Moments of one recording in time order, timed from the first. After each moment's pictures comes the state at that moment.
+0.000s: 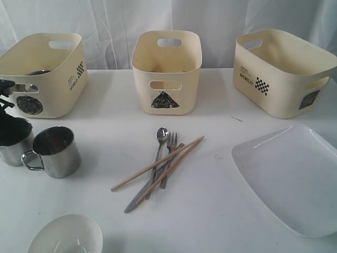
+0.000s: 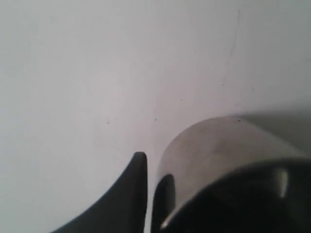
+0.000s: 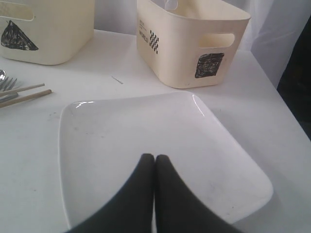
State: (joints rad) left arm 0.05 1.91 -1.22 0.07 0.62 0.13; right arm -0.06 0.00 0.00 -0.07 0.36 -0.01
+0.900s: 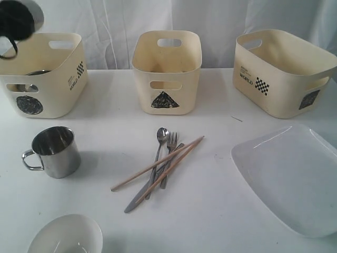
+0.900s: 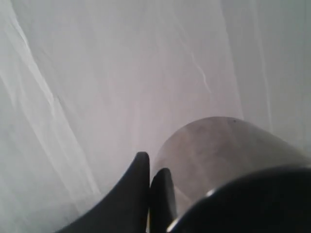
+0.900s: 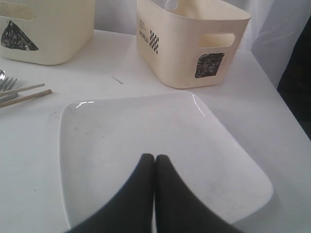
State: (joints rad) left arm 0.05 1.93 -1.36 0.20 -0.53 0.02; right arm -0.06 0.00 0.00 -0.07 0.36 -0.01
